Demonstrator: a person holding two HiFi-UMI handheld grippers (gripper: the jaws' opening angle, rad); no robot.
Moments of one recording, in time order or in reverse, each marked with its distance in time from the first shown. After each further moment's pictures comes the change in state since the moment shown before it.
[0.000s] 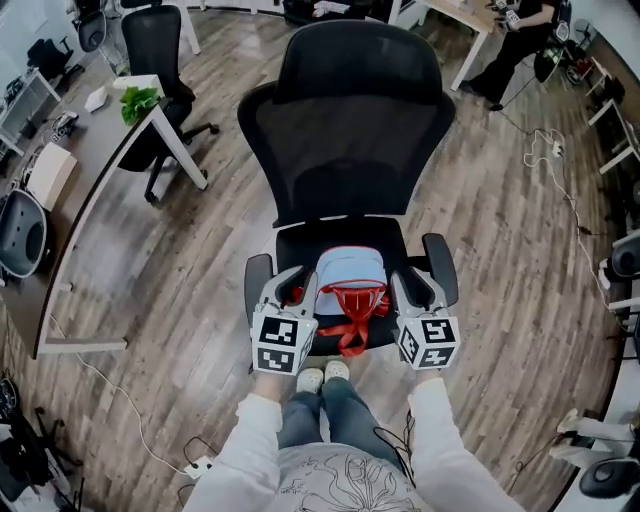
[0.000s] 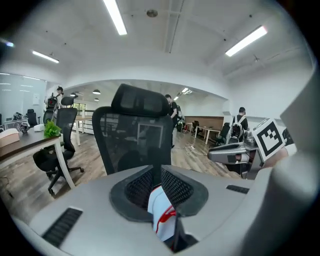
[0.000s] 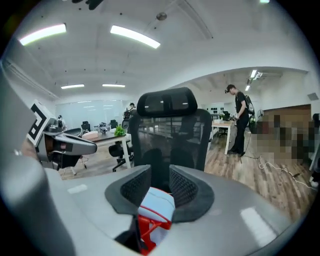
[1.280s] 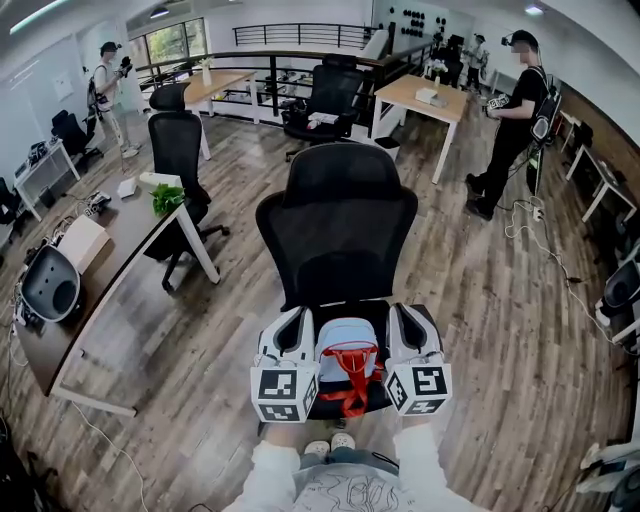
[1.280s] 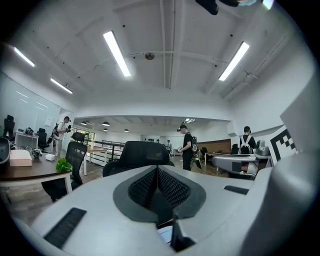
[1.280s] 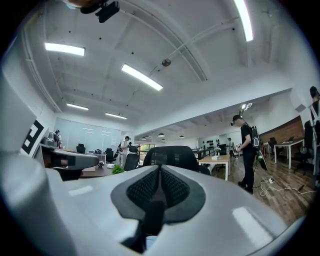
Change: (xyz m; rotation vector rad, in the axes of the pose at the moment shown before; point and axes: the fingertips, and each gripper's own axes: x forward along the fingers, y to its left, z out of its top) left arm -0.133 -0.041 0.157 0.021 -0.388 0.095; right arm -0.121 0.058 0.180 -0.029 -0.423 -0.046
